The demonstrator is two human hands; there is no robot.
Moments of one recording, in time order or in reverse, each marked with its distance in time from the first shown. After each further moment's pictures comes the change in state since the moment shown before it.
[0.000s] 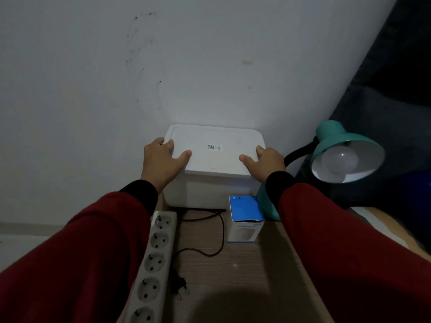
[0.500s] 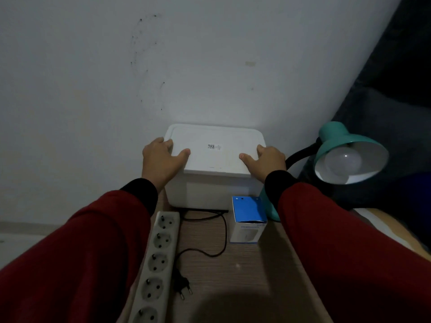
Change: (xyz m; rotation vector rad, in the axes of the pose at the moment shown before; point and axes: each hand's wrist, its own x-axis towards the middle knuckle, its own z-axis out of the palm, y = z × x) left_hand -0.001 0.001 -0.007 -0.020 0.032 -0.024; right_hand 0.000 -0.008 0.001 -0.023 0.037 -0.011
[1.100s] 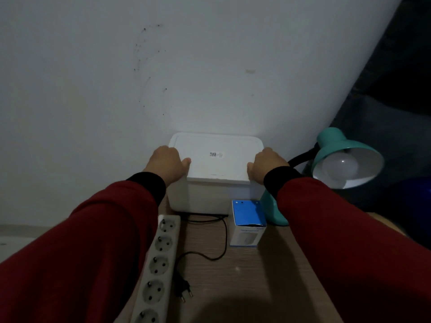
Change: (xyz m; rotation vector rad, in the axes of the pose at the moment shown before) left_hand 0.017 0.003 0.000 0.347 -0.253 0.000; right_hand -0.005 -0.012 -0.019 -0.267 -0.149 -0.027
